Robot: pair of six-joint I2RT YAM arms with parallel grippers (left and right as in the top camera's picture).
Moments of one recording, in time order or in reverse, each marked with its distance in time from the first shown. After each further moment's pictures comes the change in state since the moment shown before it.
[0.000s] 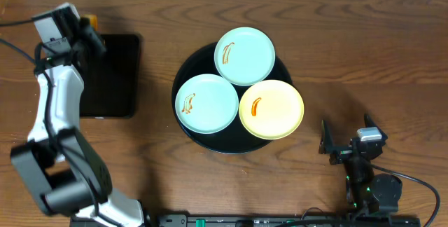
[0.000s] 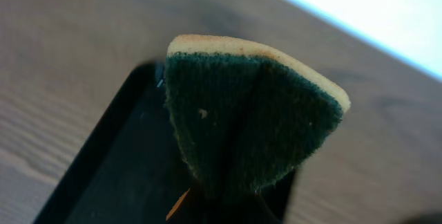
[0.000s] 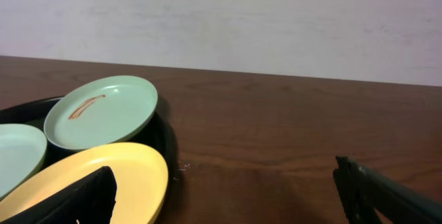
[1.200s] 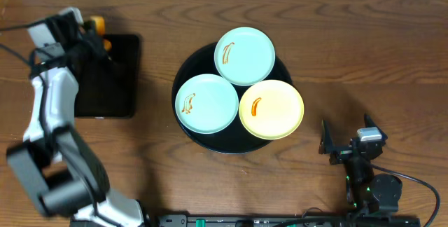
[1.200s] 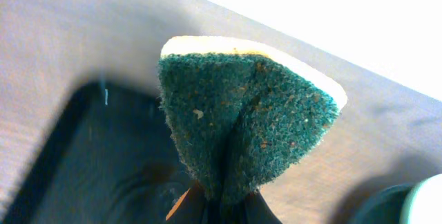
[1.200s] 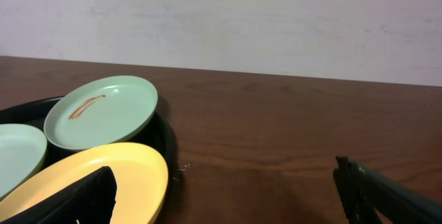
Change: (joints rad) left arm 0.044 -0.048 -0.019 0.062 0.254 0.068; right arm 0.000 0.000 0.000 0.000 0.000 0.000
